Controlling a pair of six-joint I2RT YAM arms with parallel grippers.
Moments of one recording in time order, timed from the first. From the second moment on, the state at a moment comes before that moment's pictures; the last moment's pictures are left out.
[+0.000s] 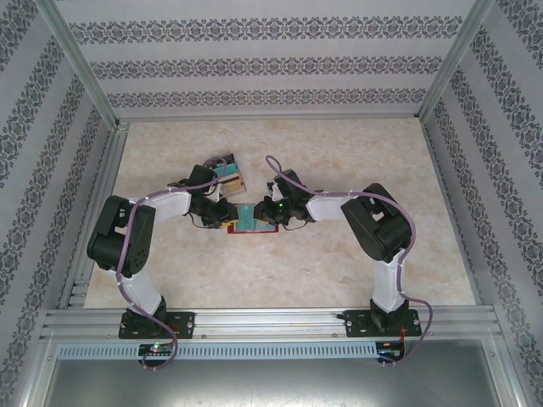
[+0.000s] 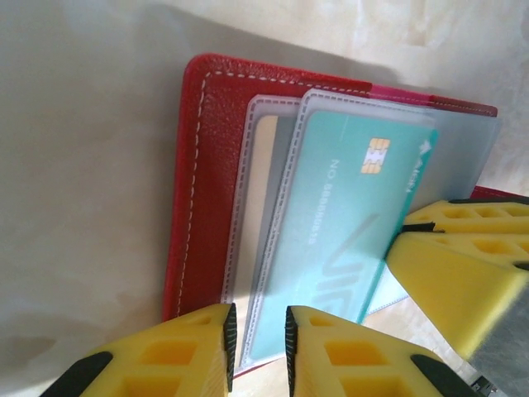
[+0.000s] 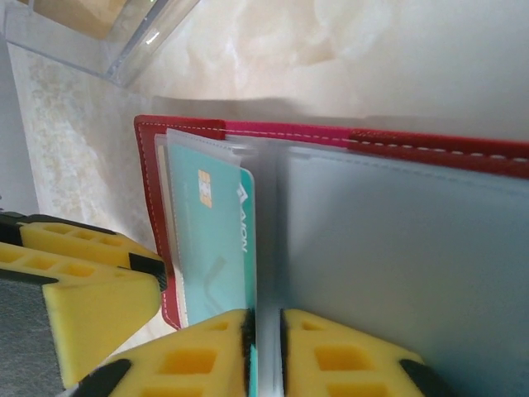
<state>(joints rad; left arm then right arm) -0.27 1.75 0.97 -0.42 0.53 -0.61 0.61 1.98 1.07 0.04 -0.54 0.86</state>
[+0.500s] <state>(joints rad) -0.30 1.76 0.98 -0.41 0.54 -0.61 0.61 1.98 1.07 0.04 -0.54 0.87</state>
